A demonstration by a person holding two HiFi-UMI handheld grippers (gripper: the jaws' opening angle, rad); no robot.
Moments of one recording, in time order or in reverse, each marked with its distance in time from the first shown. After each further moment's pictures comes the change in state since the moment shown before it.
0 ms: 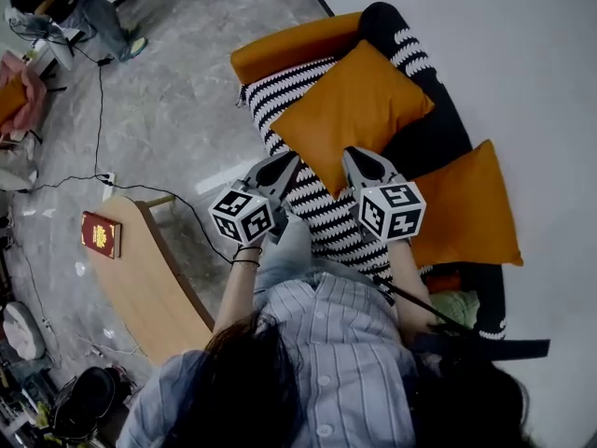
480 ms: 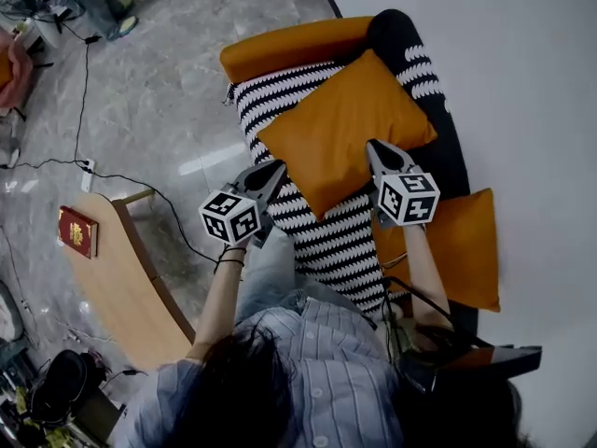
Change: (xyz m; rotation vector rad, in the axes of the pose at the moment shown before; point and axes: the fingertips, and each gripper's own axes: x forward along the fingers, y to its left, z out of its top) left arm 0.073 0.094 -0.032 -0.112 0.078 0.081; right arm 0.094 -0.149 0.010 -0.074 0.121 -0.050
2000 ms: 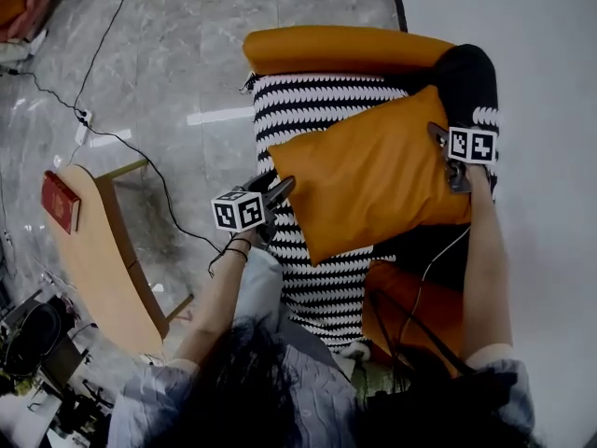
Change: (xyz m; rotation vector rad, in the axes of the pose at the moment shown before) left arm 0.106 0.224 -0.114 -0.460 0.121 0.292; right arm 0.288 -0.268 -0.007 -0.099 0.524 -0.037
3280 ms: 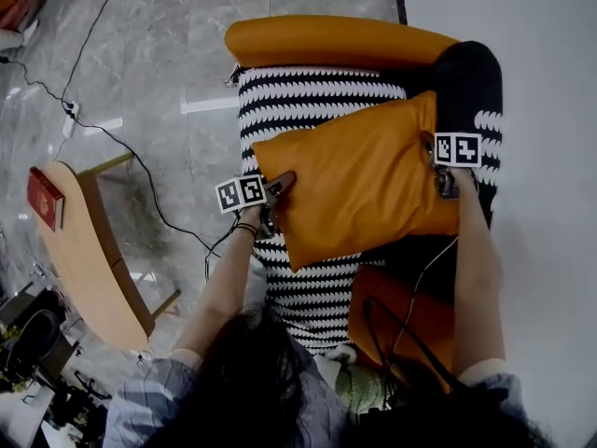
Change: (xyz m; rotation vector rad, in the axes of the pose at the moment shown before) left arm 0.083 0.068 -0.074 -0.406 0.129 0.158; right arm 0.056 -0.018 -0.048 -0.029 0.153 -0.021
